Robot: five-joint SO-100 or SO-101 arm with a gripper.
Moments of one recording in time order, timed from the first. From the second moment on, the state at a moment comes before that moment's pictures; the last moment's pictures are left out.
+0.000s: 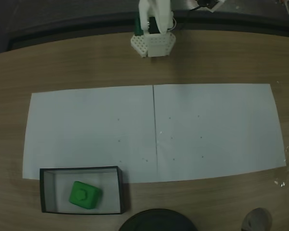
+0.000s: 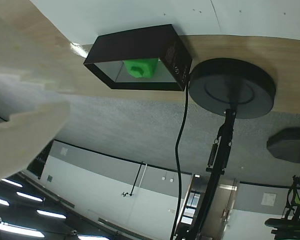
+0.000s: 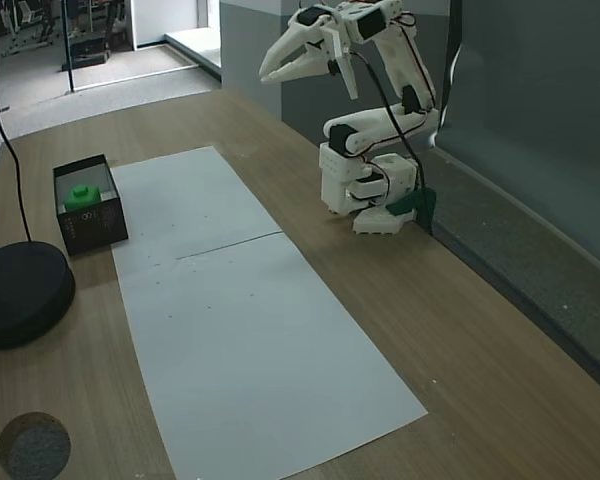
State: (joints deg) arm -1.4 178.2 115.4 83.1 -4.0
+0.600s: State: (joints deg) arm 4.2 184.7 144.5 61.1 -4.0
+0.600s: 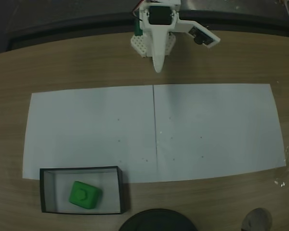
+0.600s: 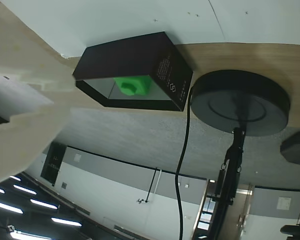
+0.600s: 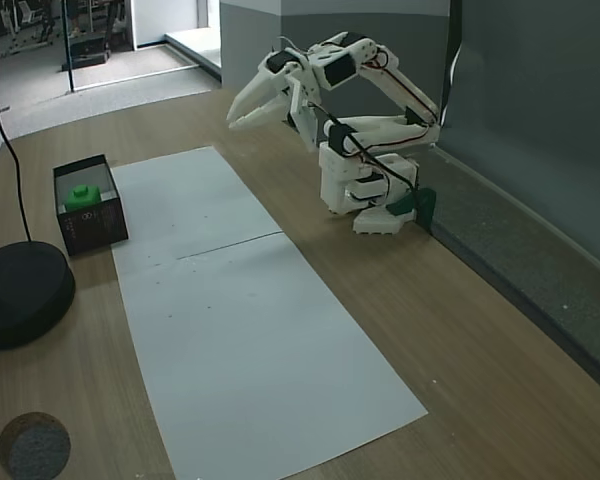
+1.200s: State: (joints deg) arm 10.8 184.6 163.5 59.5 -4.0
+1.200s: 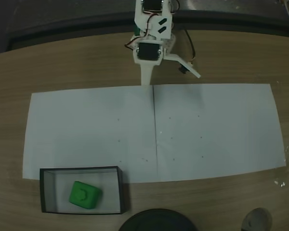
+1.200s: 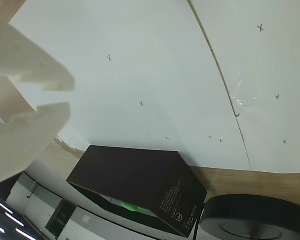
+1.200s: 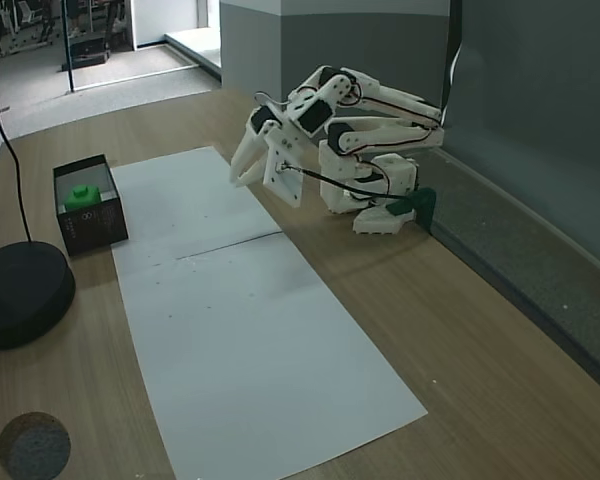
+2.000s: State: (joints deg) arm 7.6 184.7 172.3 67.7 -4.0
